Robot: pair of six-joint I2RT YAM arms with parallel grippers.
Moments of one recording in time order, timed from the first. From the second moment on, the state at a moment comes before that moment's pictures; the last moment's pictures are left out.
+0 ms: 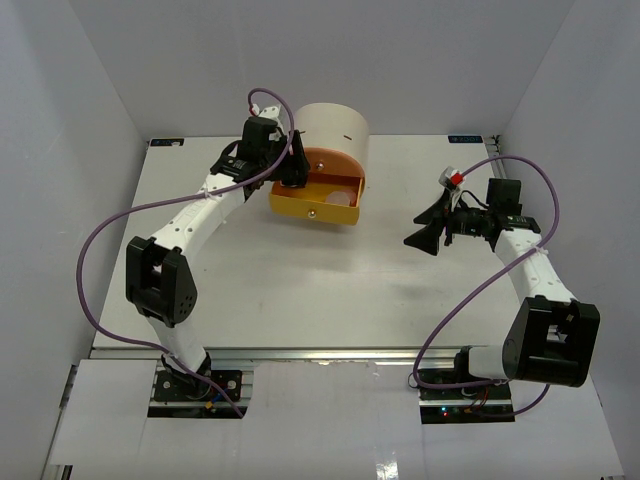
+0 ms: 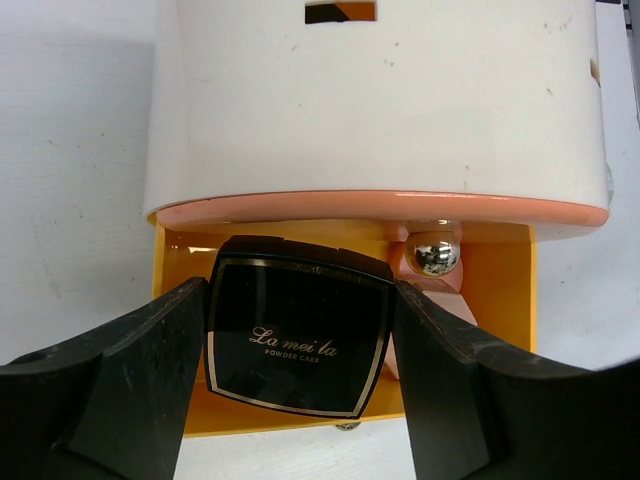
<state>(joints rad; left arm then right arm) -0.42 1.77 1.63 -0.40 -0.02 -0.43 -0.09 1.33 0.95 -0.45 -1.19 -0.53</state>
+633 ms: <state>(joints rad) -0.42 1.53 1.49 -0.38 -0.04 -0.37 -0.04 1.43 1.03 -0.34 -0.53 -0.20</state>
